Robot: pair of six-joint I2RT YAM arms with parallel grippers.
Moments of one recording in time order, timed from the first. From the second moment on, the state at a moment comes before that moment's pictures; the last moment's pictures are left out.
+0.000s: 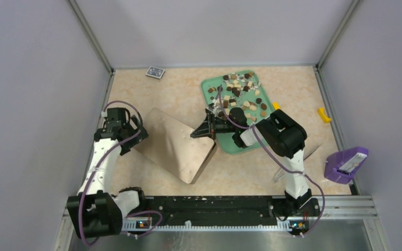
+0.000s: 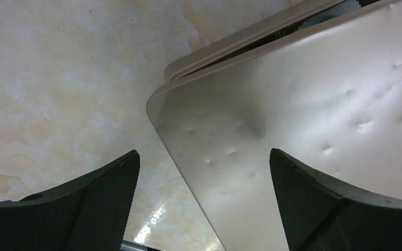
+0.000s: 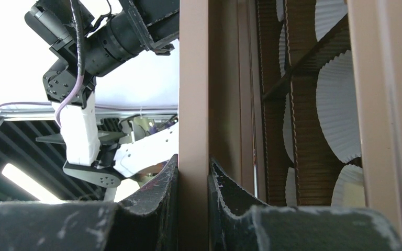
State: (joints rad) left arm 0.11 1.08 0.85 -0.78 -0.04 -0.55; right arm 0.65 2.10 0.93 1.21 -0.98 1.59
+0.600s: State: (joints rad) left arm 0.12 1.19 0.83 -0.73 0.03 -0.55; right arm 0.63 2.11 0.89 1.23 -0.94 1.59
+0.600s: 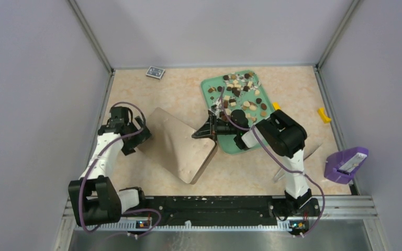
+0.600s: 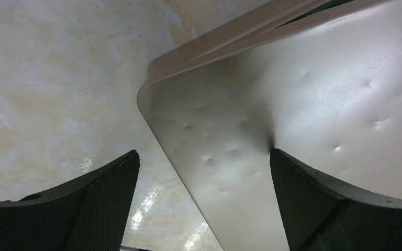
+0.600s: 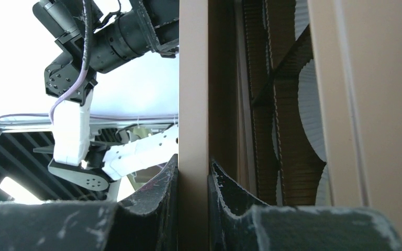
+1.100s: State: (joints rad) left arm 0.12 1.23 0.80 -0.67 0.11 -0.56; right arm 0.60 1.99 0.90 0.87 -0.90 1.32
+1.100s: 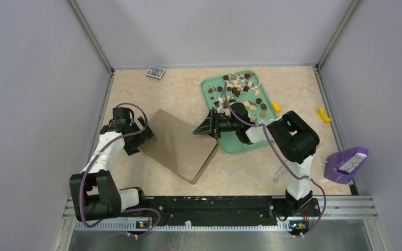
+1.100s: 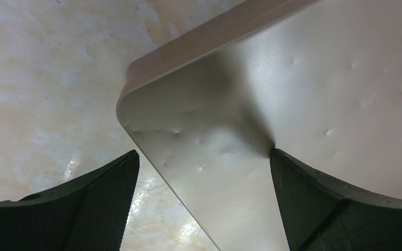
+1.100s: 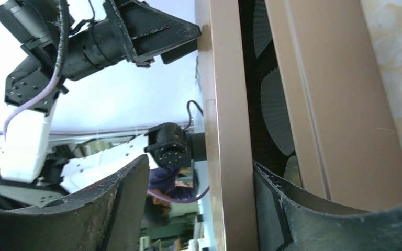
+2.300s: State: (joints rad) left arm 0.12 1.29 0.80 -0.62 0.24 -0.53; right arm 0.68 1.64 1.11 -0.22 -0.22 0.58
